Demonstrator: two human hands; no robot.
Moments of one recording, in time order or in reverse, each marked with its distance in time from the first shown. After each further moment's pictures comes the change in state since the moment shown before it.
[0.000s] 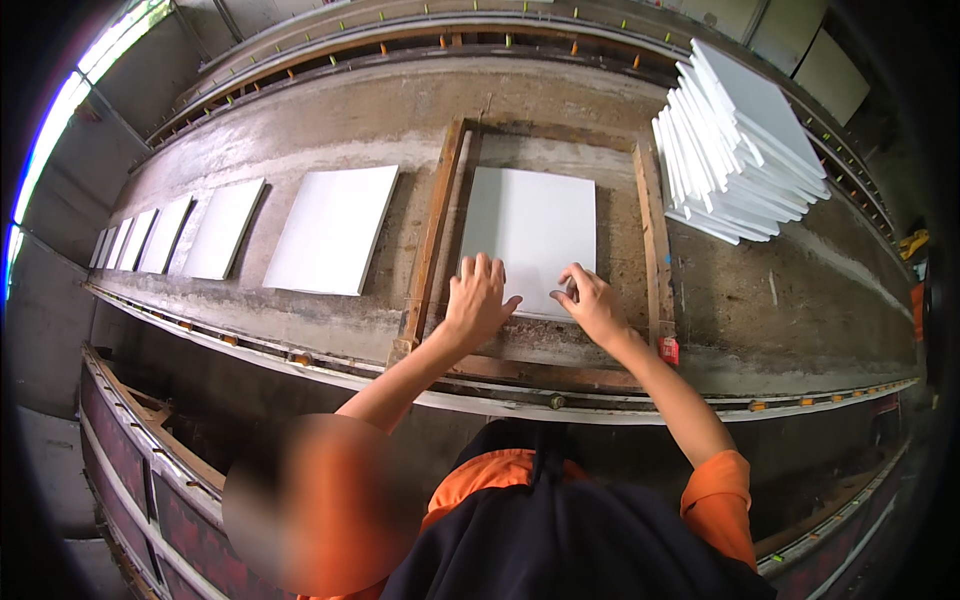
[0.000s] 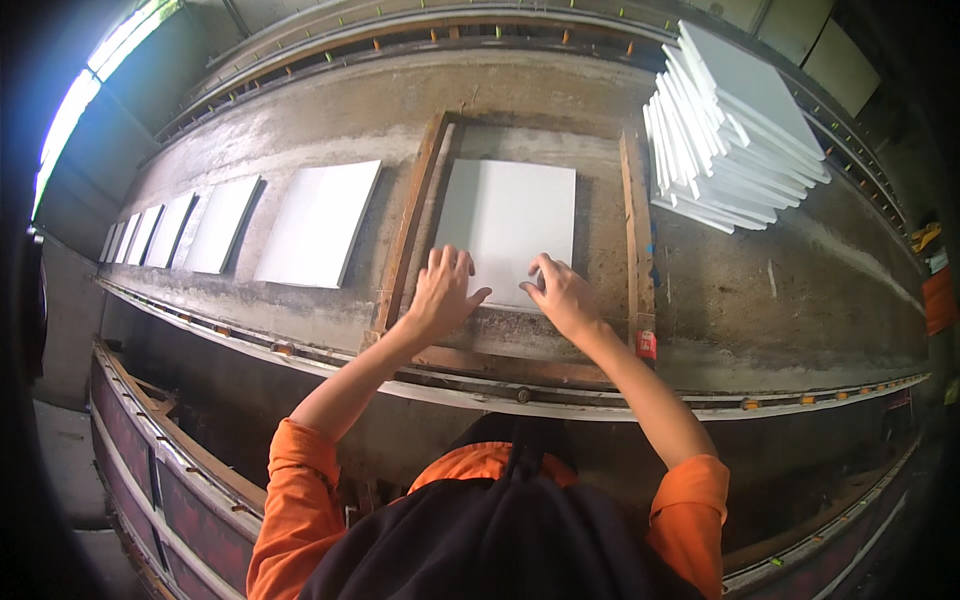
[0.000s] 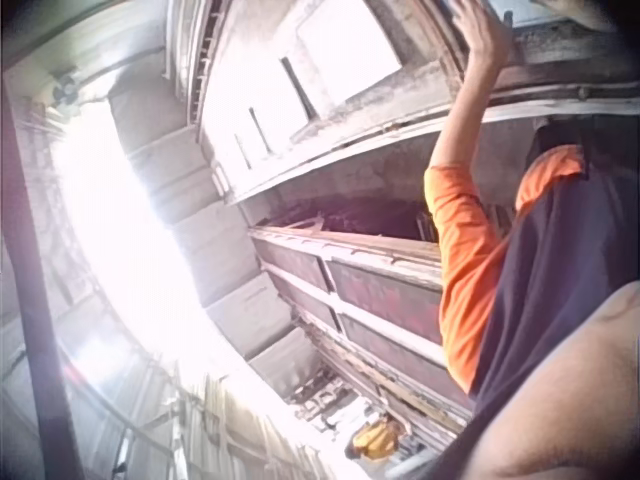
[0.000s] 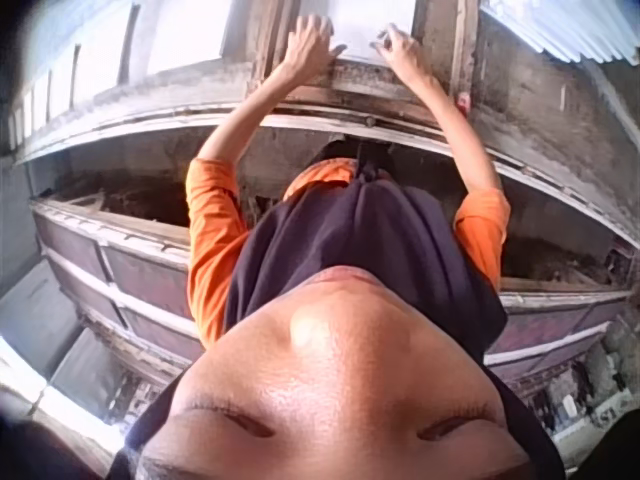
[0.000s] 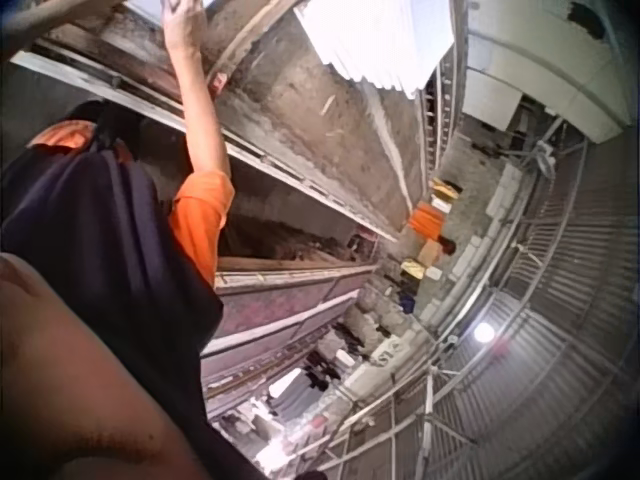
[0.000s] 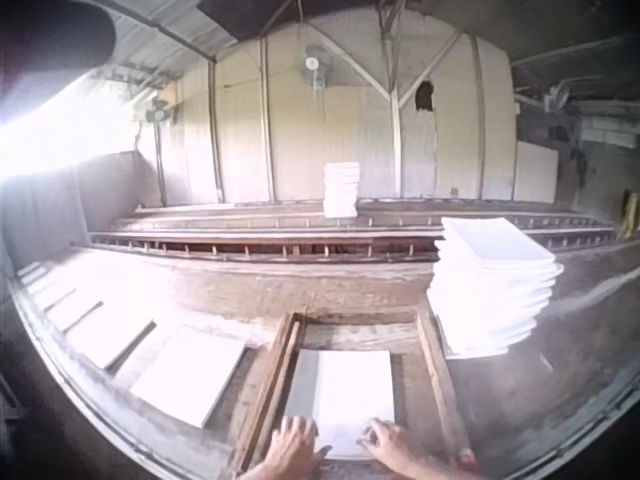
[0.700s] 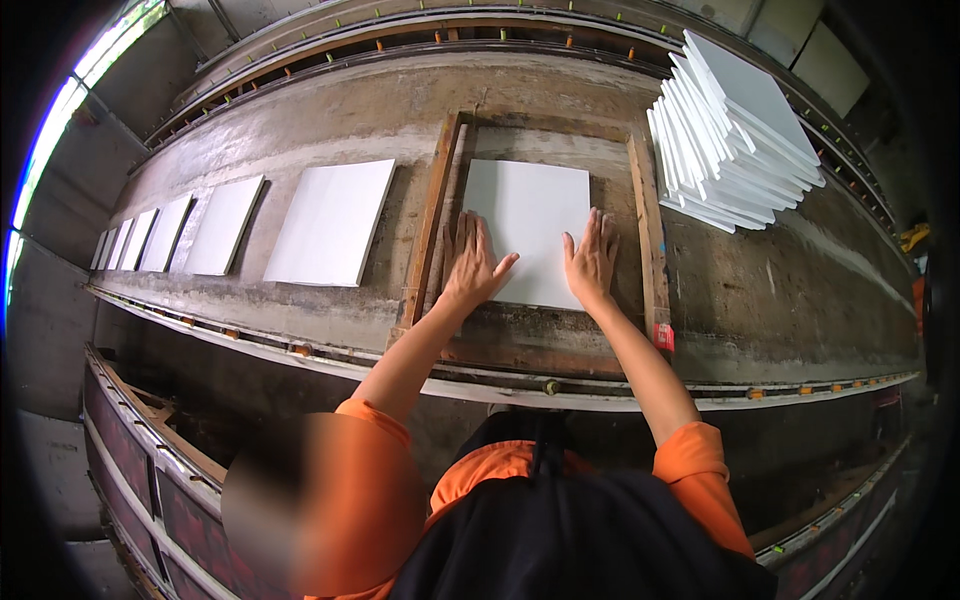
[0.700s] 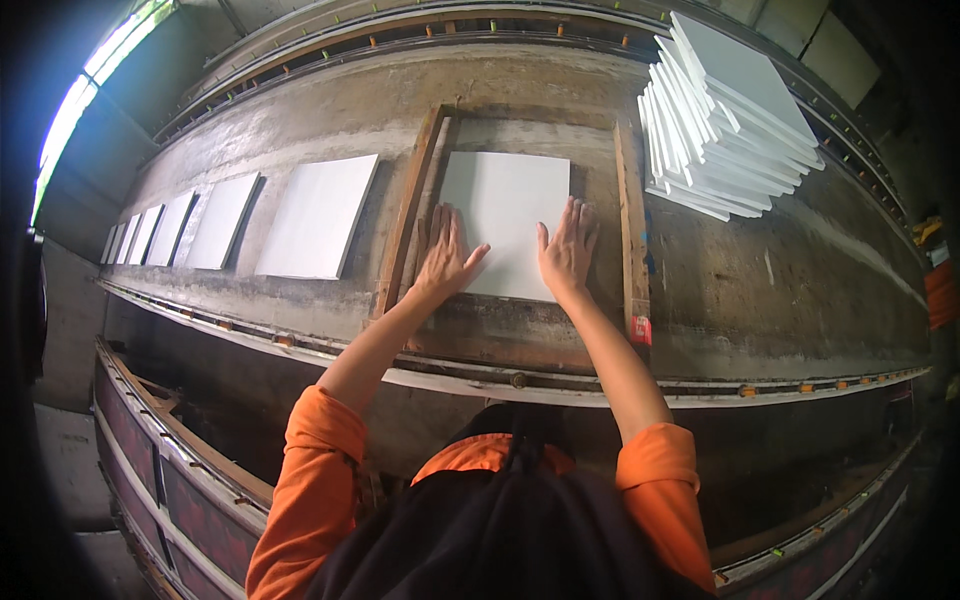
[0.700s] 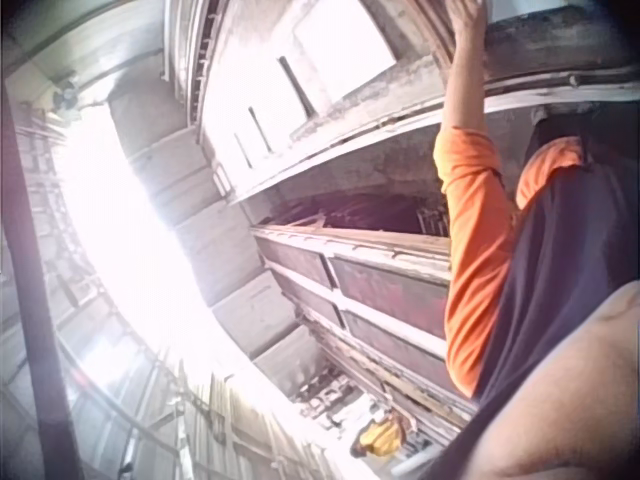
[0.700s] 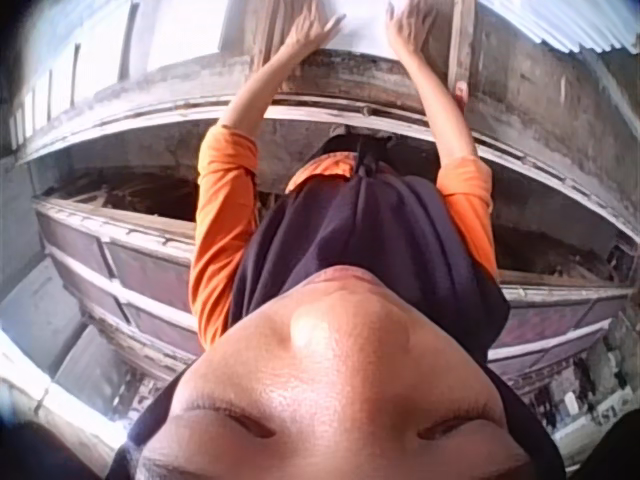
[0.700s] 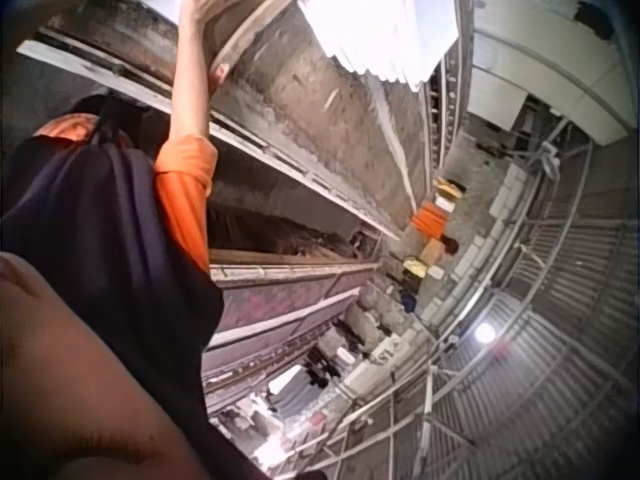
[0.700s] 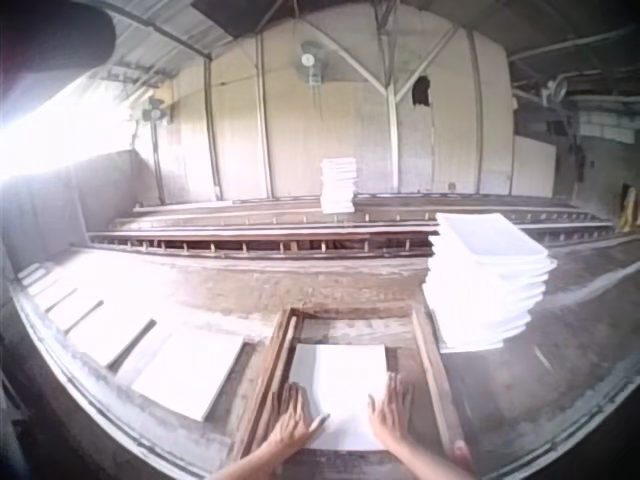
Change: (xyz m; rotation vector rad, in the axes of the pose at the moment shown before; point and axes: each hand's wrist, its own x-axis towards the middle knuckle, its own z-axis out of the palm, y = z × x) left_hand 0.044 -0.042 0.064 0.077 0.368 0.024; right_hand 0.035 0.055 0.048 -0.416 0.382 0.226
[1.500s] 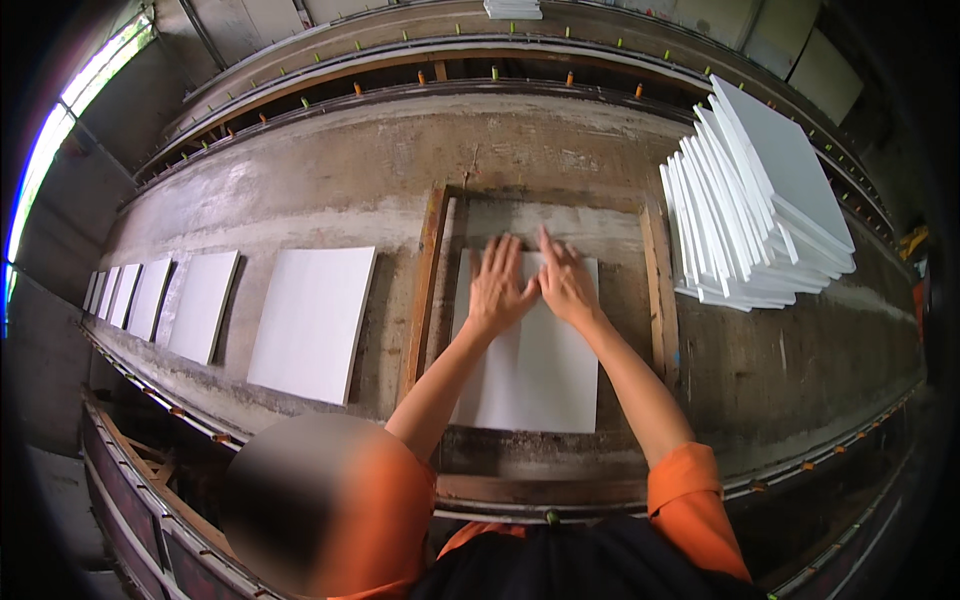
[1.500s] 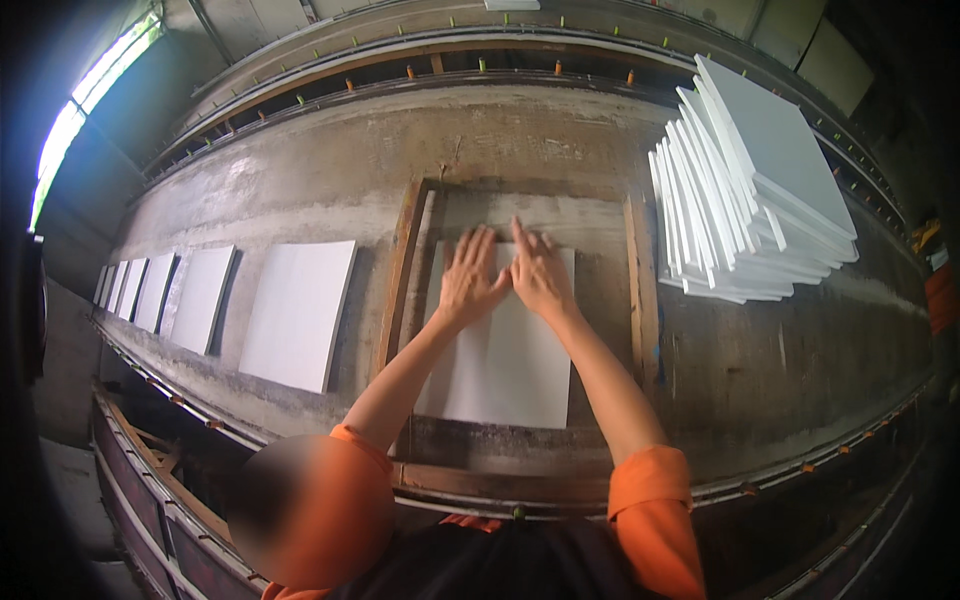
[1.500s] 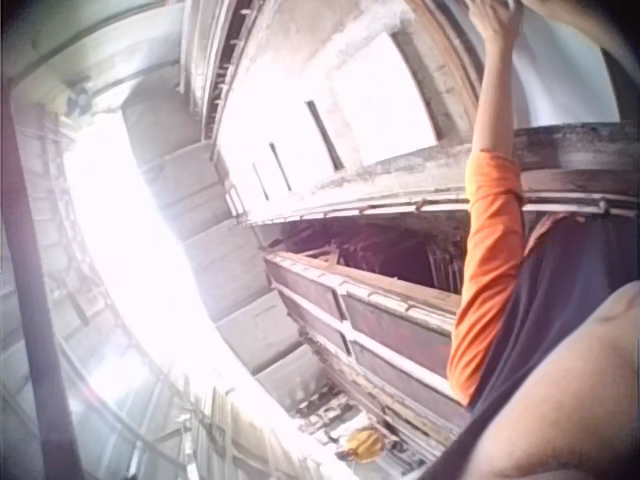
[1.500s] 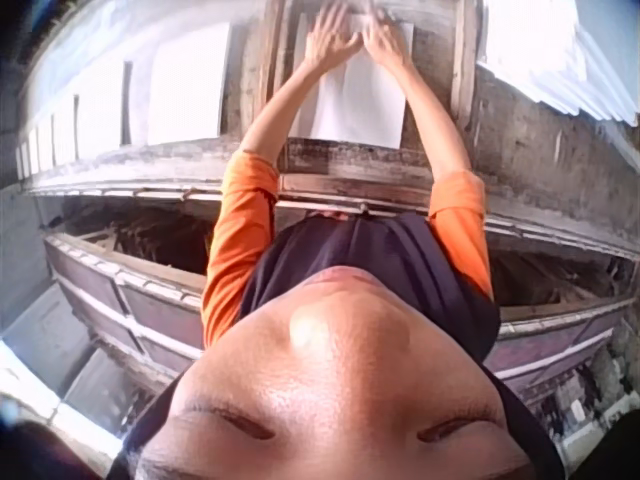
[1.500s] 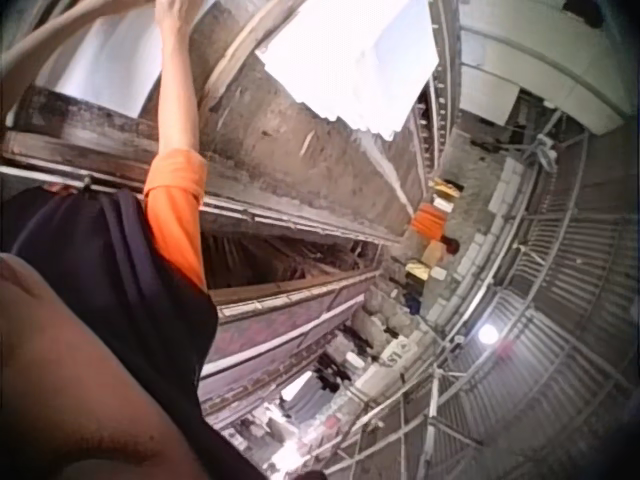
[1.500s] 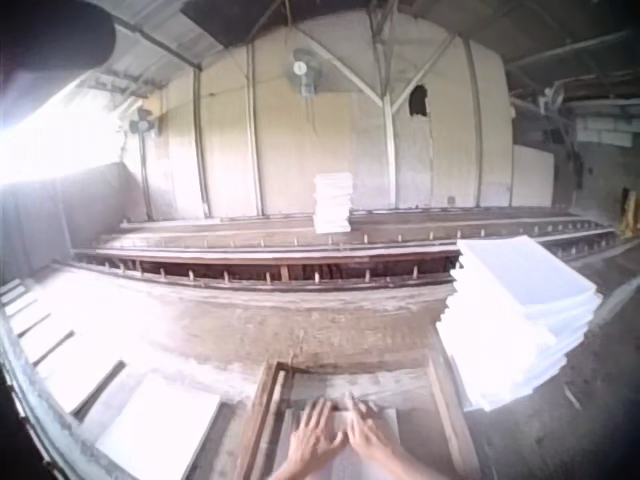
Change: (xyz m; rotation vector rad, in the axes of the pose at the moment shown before) left_hand 0.150 0.000 0.029 -0.173 0.104 -0.008; right_hand 0.139 -0.010 0.047 0.161 -0.128 -0.416
